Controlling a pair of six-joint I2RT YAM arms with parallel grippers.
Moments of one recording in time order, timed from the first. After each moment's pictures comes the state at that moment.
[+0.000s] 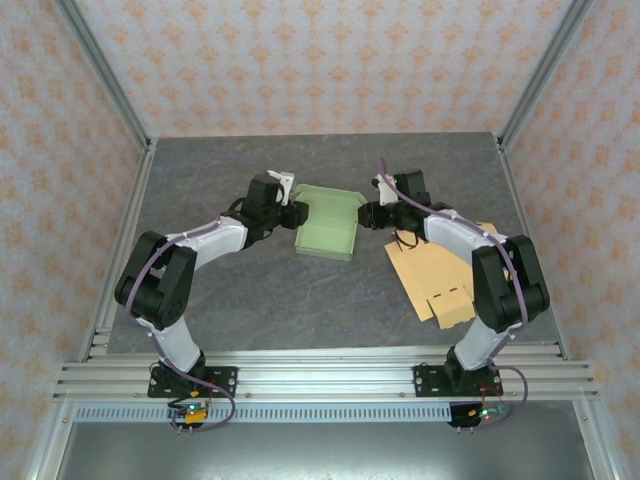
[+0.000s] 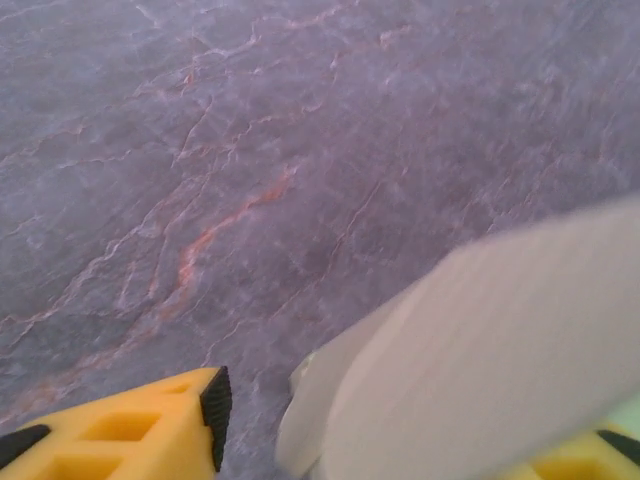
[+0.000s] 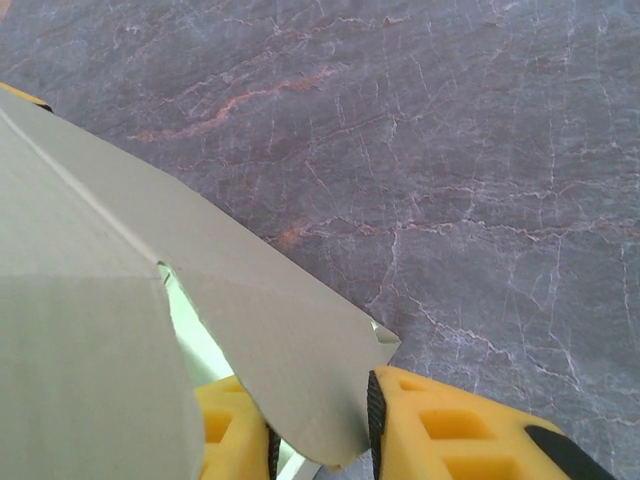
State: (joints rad) left arm -0.37 1.75 1.07 0.04 0.13 -0.21; right arm 0.31 1.69 1.07 -0.17 -0.44 0.17
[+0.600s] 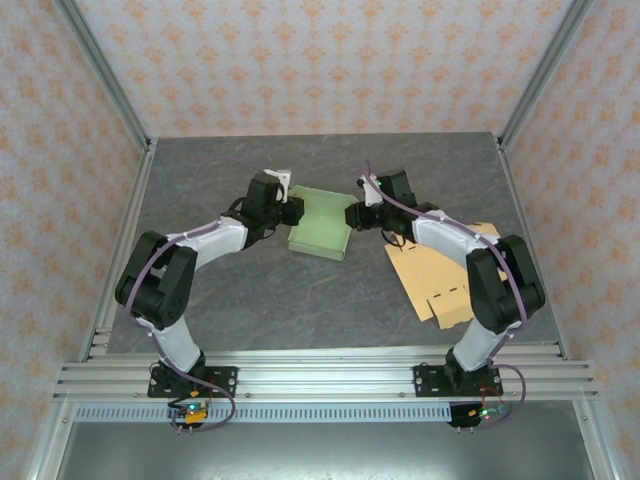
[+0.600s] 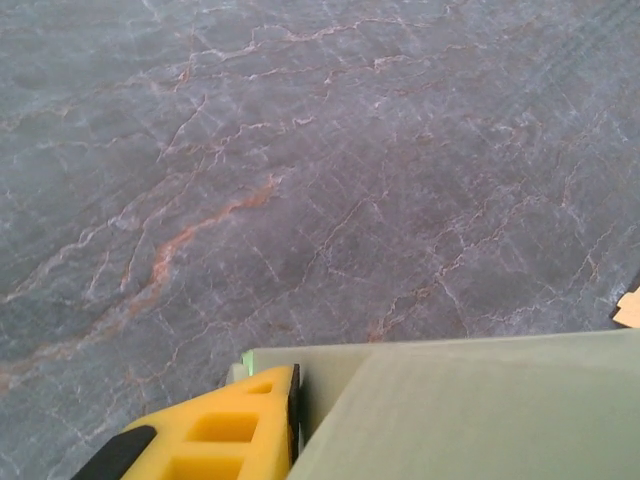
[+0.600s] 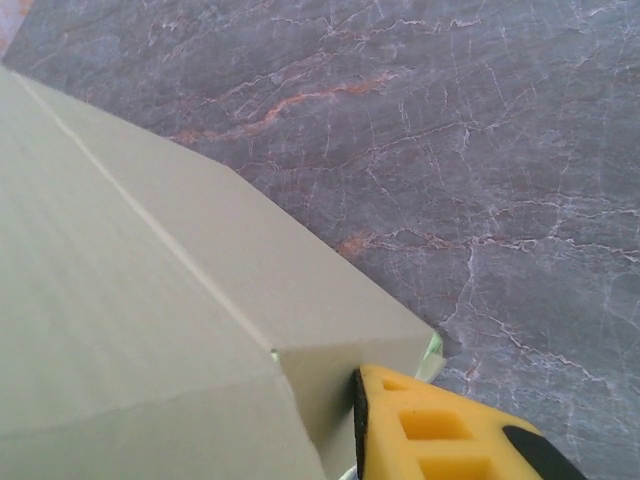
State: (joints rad) left arm -0.38 1.73 1.01 0.08 0.13 -0.36; right arm 0.42 1.69 1.07 -0.14 -0.37 0.25
